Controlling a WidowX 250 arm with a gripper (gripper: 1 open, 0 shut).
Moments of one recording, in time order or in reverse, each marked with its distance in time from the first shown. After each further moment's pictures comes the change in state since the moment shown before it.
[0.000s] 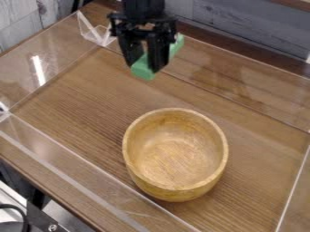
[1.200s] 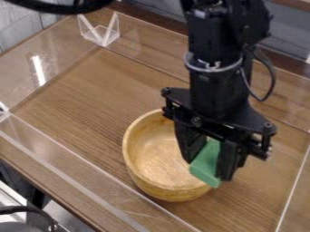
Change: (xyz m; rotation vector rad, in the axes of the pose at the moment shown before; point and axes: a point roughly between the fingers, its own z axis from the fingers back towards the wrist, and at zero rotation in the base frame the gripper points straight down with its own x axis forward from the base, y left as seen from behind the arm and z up) arm -0.082 -0.124 -0.032 0.047 -0.015 -0.055
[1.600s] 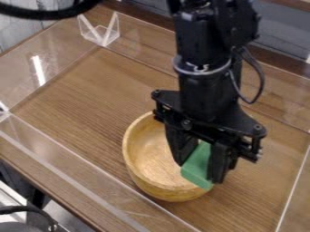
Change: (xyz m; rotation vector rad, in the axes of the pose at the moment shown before) arm -0.005 0.009 0.000 -0.001 -0.008 0.033
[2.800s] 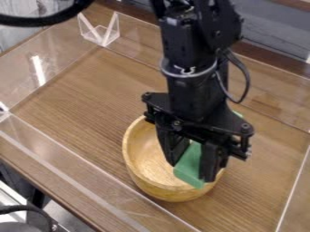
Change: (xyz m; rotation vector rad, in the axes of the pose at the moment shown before) arm 0.000 0.008 -0.003 -0.009 -0.014 0.041
